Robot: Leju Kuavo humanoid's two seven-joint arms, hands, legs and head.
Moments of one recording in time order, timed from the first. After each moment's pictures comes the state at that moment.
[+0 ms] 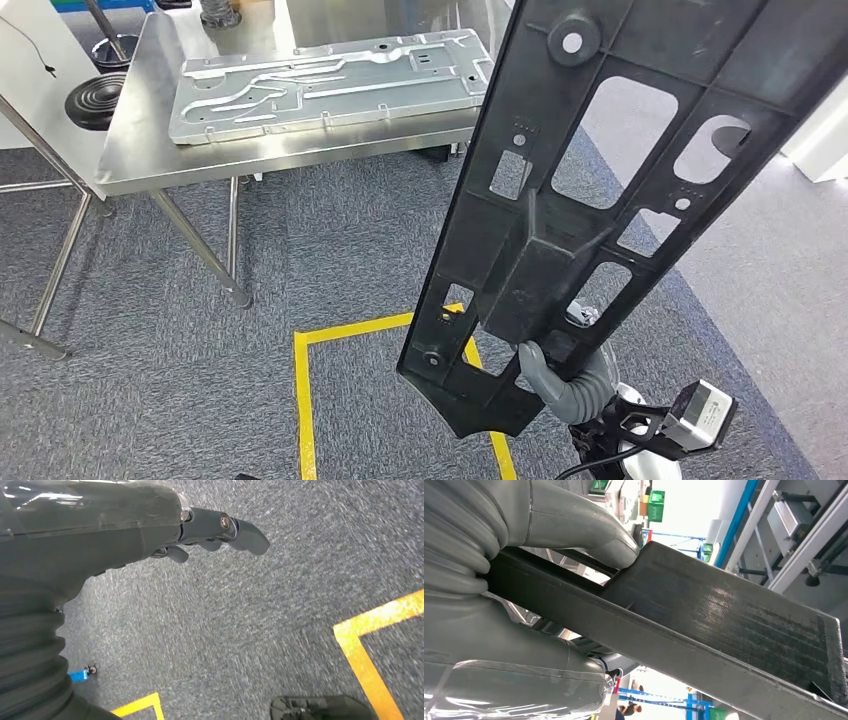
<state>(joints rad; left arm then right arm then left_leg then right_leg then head) -0.07 -0.11 0.76 -0.19 -1.09 0.08 0.03 0.01 -0.04 0.15 -1.82 -0.18 0.48 -0.52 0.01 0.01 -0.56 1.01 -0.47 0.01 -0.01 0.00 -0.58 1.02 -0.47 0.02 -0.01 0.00</state>
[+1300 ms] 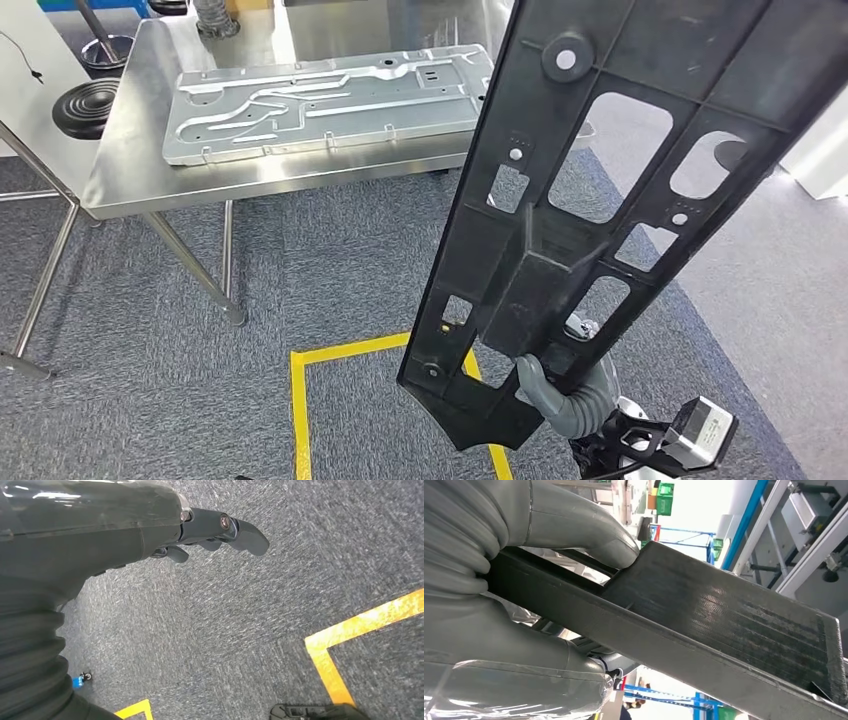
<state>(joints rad) -0.07 -0.11 0.76 -0.19 -1.11 0.09 0.03 0.06 -0.03 0.16 -1.85 -0.16 0.45 -0.52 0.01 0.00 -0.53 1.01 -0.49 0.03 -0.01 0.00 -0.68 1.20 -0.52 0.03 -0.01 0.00</state>
